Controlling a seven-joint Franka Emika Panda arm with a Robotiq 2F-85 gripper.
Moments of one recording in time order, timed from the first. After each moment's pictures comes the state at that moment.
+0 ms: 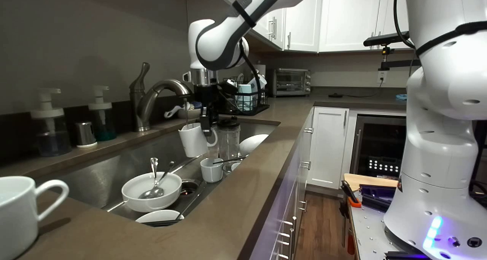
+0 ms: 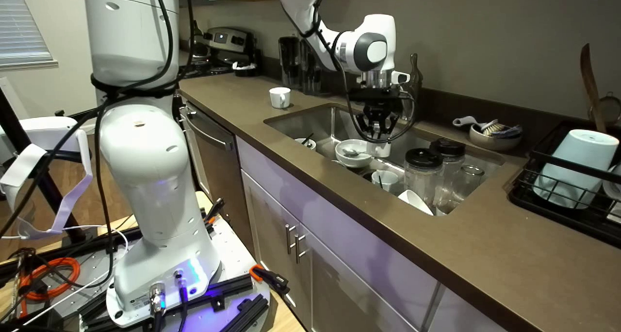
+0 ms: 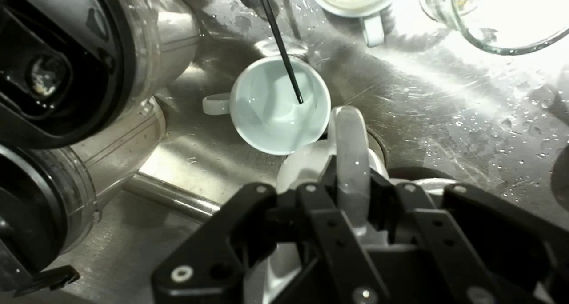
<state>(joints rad) -0.04 0.24 -0.02 -2.05 -0.13 2.33 -0.36</state>
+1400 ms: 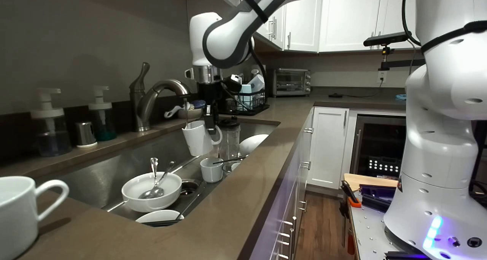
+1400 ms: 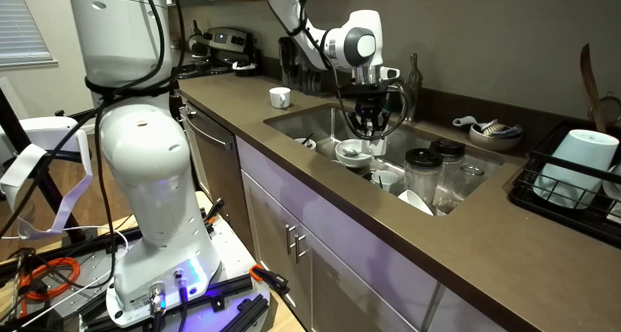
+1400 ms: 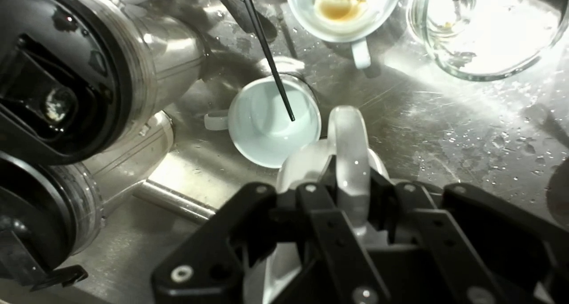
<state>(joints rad) -0.01 0.15 -0.01 -2.13 -0.22 2.34 -0.26</state>
